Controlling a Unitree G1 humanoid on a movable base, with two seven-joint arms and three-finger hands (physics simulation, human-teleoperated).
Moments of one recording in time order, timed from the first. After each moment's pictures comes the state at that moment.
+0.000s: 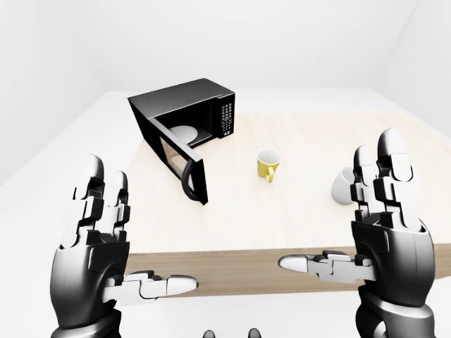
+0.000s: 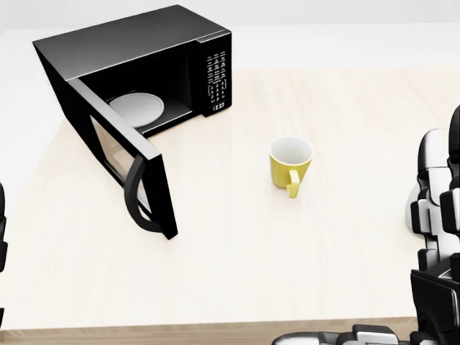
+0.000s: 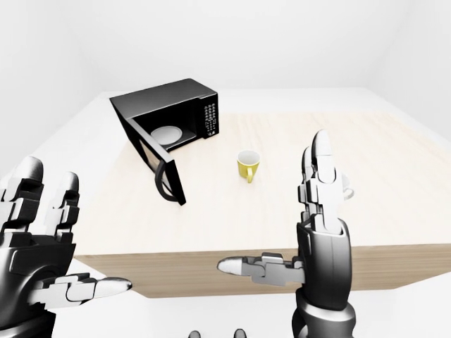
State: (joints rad) left arm 0.50 0.31 -0.02 -1.05 -0.26 0.09 0.23; right arm 0.39 0.04 0.12 -1.05 -0.29 0.09 0.02
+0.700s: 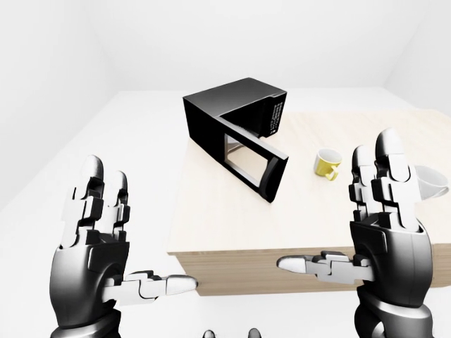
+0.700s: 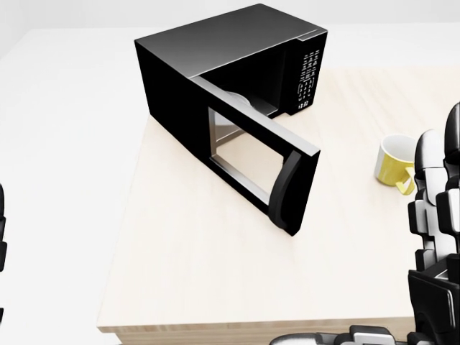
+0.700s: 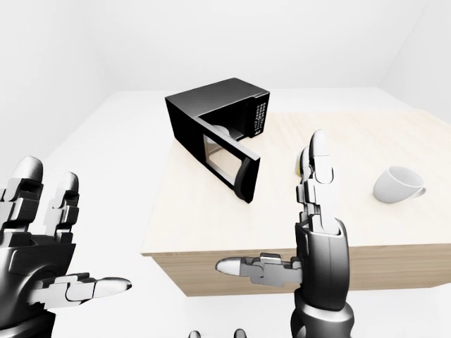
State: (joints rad) left arm 0.51 0.32 -0.02 -1.05 -0.27 0.09 0.24; right arm 0.39 0.03 0.14 -1.05 -0.30 0.09 0.01
